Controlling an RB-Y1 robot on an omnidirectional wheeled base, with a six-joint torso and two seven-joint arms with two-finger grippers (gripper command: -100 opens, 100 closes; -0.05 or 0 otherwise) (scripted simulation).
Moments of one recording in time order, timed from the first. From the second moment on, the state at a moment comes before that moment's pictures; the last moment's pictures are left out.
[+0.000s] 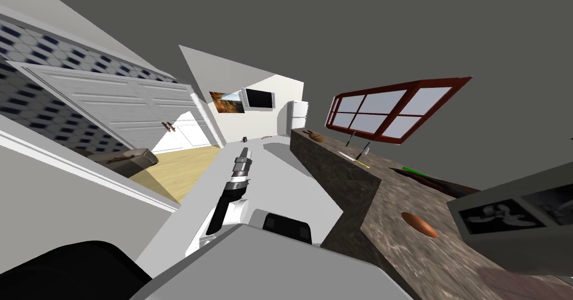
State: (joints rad) left arm 0.54 -0.05 0.04 -2.25 -0.01 -0.43 -0.11; right arm 0.57 -1.78 0.18 -0.74 0.70 -0.89 0.29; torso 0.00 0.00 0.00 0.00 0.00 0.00
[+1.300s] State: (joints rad) left arm 0.54 -0.05 0.04 -2.25 -0.01 -0.43 -0.11; right arm 0.47 -1.84 0.18 -0.90 0.84 -0.85 0.13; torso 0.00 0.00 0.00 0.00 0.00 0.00
